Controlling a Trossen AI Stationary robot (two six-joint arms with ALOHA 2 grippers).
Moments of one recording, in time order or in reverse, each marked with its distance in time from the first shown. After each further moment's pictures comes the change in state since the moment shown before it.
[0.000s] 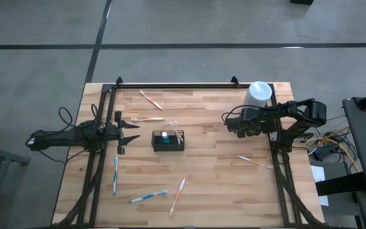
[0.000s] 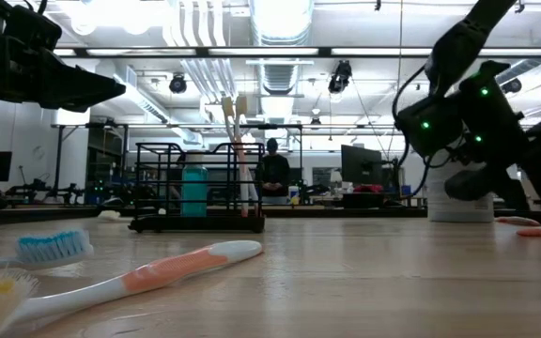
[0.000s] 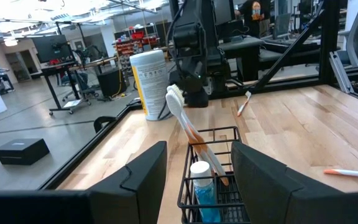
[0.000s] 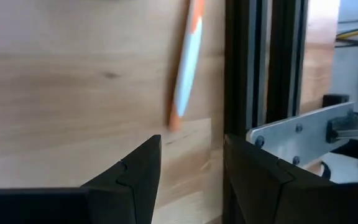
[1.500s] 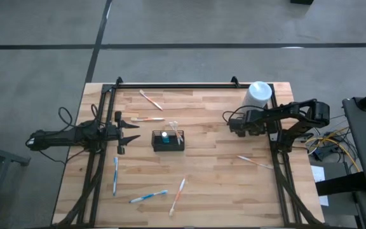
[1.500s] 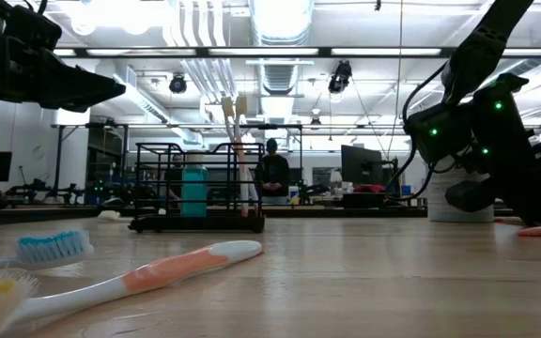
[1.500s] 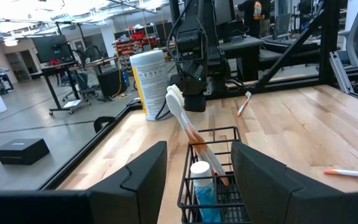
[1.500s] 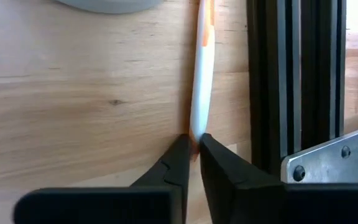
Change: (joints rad) left arm 0.000 0.000 0.000 0.000 0.000 0.000; right arm -0.029 -0.006 -0.121 0.198 0.062 0.002
